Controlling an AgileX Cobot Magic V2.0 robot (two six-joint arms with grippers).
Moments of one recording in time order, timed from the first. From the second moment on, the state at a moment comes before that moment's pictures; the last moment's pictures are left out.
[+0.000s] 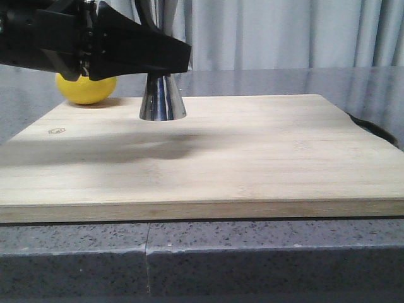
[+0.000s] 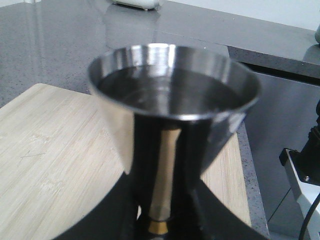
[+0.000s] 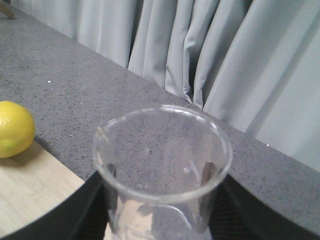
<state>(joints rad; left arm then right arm) -0.33 1.62 -0.83 -1.73 1.15 2.11 0.33 1.35 -0.99 -1.16 -0.21 0.86</state>
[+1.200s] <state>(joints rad) -0.33 1.62 -0.83 -1.73 1.15 2.11 0.07 1.68 -0.83 -1.10 -0.77 0.64</state>
